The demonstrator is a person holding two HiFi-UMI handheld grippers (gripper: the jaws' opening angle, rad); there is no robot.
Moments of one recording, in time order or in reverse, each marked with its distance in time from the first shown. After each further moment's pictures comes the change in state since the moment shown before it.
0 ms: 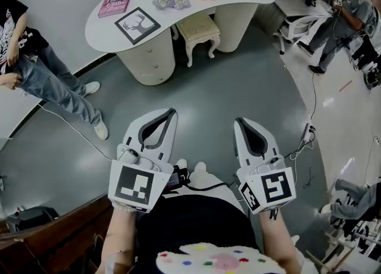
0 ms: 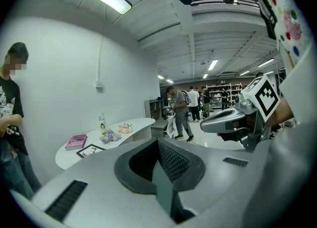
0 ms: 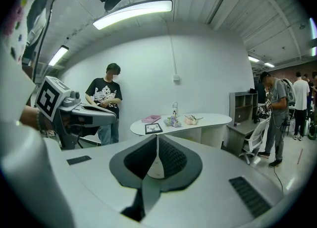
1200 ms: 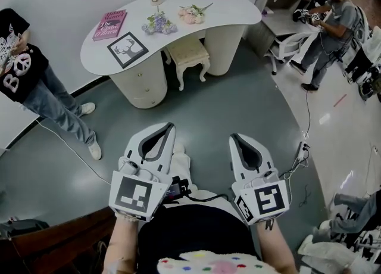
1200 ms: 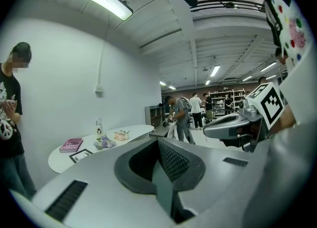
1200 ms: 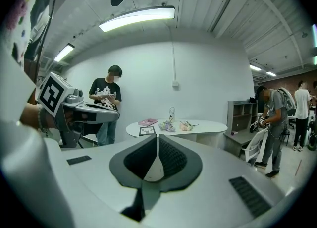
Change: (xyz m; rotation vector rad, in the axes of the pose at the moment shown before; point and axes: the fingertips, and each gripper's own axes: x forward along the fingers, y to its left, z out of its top) left arm 0.033 -0.034 0.022 -0.032 -0.075 0.026; right arm -0.020 -0.046 0.005 -0.072 -0.055 -0.003
